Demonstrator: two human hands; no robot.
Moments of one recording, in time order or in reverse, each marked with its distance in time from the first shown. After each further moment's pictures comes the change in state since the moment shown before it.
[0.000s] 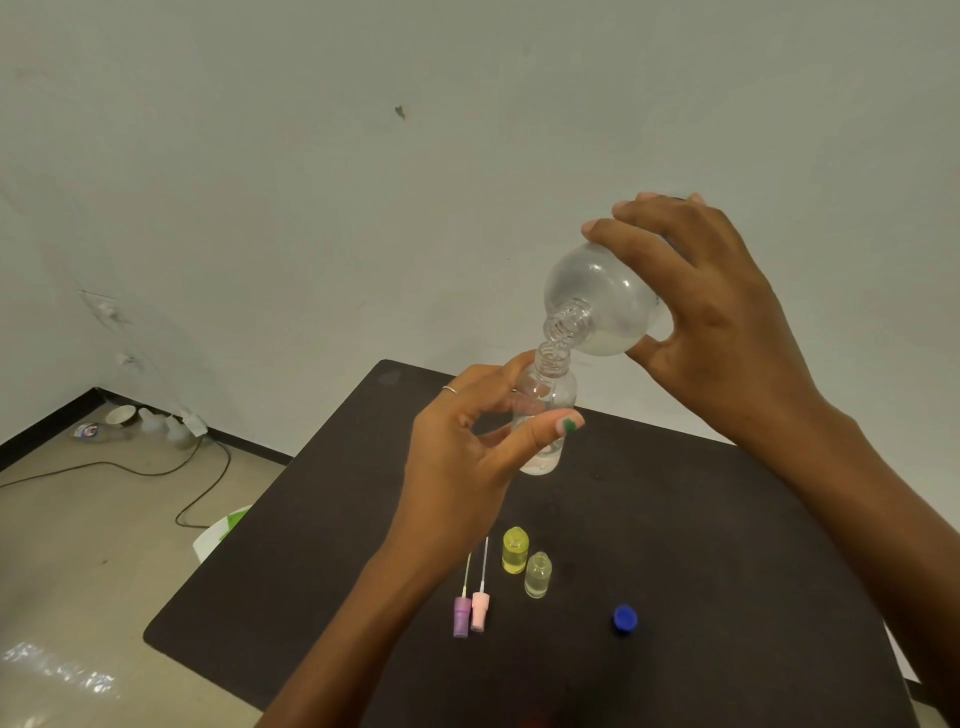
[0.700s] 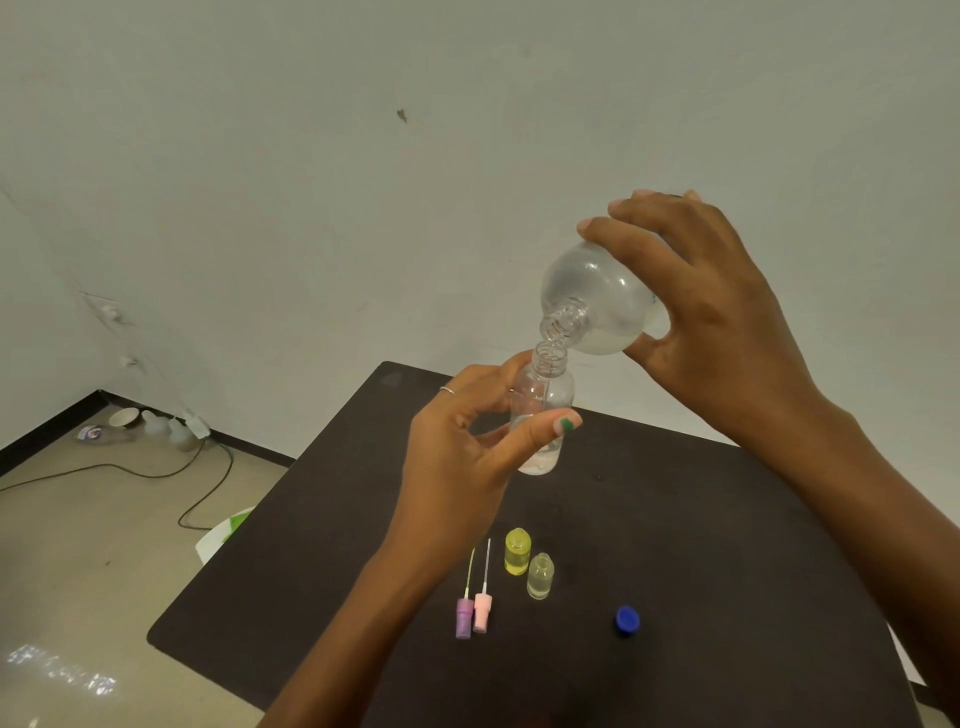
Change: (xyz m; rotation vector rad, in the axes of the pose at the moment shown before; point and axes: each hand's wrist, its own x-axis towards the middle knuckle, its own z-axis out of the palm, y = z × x) left_hand -0.002 0.003 -0.002 -0.017 0.014 -0.010; right_hand 0.003 -0.003 -0.002 -0.003 -0.002 -0.011
